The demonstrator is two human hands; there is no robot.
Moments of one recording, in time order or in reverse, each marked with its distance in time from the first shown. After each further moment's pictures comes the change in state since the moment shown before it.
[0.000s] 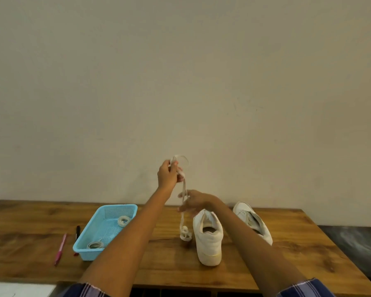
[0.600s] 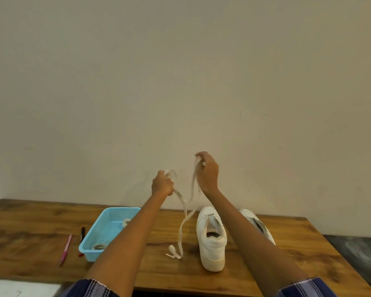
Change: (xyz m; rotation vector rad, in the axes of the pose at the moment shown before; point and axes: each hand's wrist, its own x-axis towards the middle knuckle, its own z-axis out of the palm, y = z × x) left_hand 0.011 -0.011 -0.032 0.376 0.004 -0.182; right_hand -0.006 -0.056 -0.021 0.075 1.144 -0.576
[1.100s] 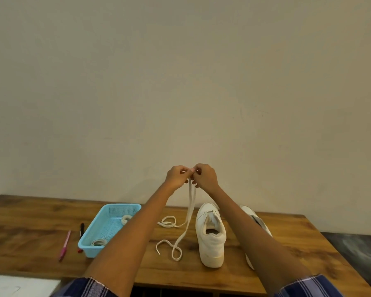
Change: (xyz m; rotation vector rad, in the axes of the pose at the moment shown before) left_hand -0.016 0.030 0.013 -0.062 -0.288 0.192; right_hand -0.008 0.018 -0.004 -0.104 -0.434 0.183
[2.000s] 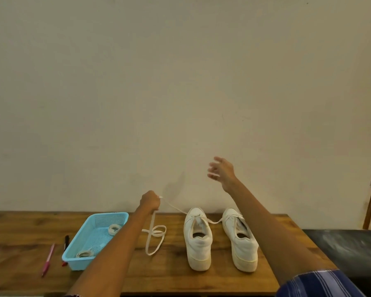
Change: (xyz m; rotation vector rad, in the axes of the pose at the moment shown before) left_hand -0.013 -0.048 -0.005 0.387 0.035 -0.325; right_hand 0.001 0.020 -0.097 0.773 0.170 0.438
